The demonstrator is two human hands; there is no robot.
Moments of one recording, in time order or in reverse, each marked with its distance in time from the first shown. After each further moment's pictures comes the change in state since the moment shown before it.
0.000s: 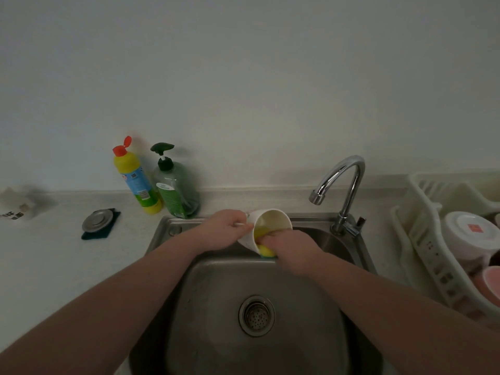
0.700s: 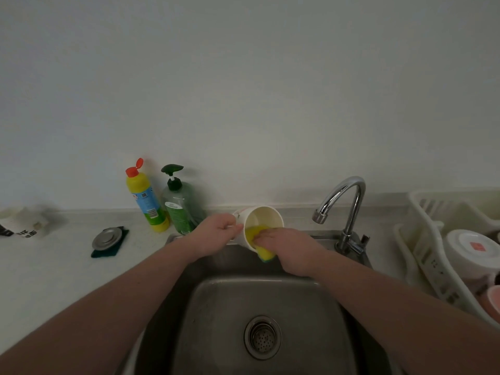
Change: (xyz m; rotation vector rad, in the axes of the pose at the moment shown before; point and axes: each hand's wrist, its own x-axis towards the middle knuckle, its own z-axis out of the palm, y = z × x) left_hand -0.006 -0.003 -0.034 -0.096 0.125 -0.006; right_hand 0.010 0.002 -0.035 0.031 0.051 -0.110
